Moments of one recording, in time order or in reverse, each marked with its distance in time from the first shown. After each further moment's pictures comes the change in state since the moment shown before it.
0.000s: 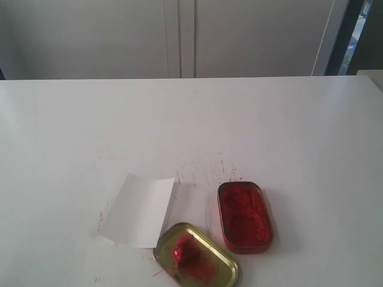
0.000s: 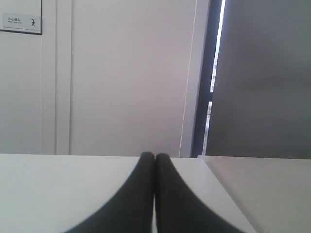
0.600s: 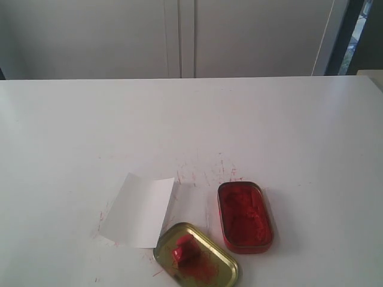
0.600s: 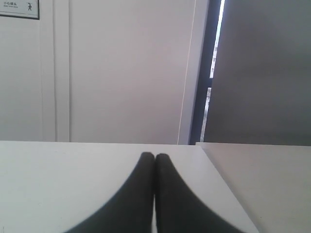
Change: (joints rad) left arm 0.000 0.000 0.000 0.000 0.000 0.000; right arm 0.000 0.000 -0.116 0.000 0.198 0.000
